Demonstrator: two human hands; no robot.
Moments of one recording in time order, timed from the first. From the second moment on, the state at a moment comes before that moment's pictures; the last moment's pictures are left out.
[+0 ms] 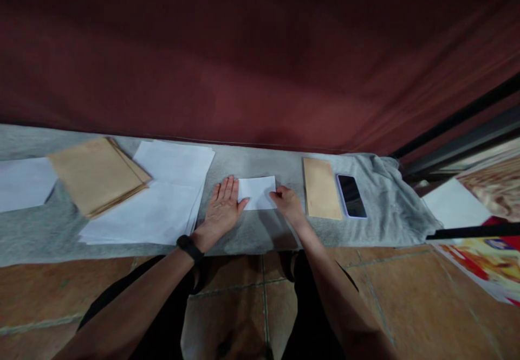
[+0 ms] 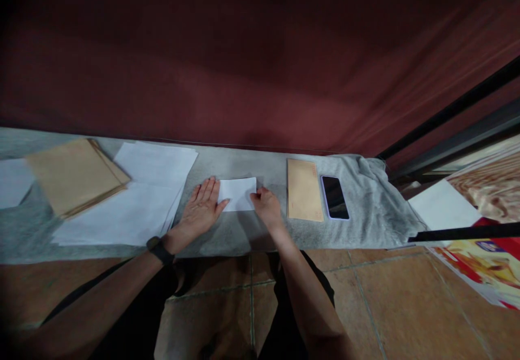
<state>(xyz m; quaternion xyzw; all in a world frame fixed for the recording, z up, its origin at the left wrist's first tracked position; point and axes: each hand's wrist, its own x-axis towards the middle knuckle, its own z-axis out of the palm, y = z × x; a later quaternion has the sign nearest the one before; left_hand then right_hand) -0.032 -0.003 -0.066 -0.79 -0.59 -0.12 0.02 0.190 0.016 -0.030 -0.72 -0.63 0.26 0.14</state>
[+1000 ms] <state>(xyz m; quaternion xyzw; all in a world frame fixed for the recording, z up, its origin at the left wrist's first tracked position) 0.003 -0.038 -0.065 -0.86 -0.49 -0.09 -0.07 0.163 -0.044 -0.065 -0.54 -0.82 0.12 0.13</state>
